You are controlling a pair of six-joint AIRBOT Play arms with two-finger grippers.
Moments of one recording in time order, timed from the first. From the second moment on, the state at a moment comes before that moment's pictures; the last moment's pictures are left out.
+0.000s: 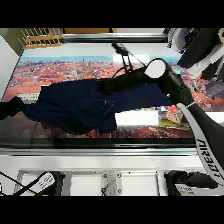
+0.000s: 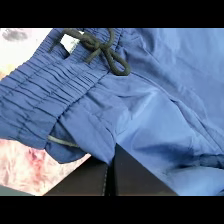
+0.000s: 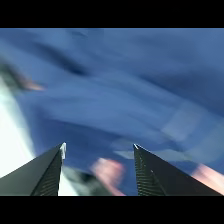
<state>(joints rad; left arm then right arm) 0.63 -1.19 1.08 1.17 -1.09 -1.33 0.42 -1.48 1.59 -0.87 1.11 1.37</state>
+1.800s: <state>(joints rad) 0.63 -1.19 1.08 1.15 -1.13 -1.33 0.42 -1.70 1.23 -0.91 0.79 1.51</state>
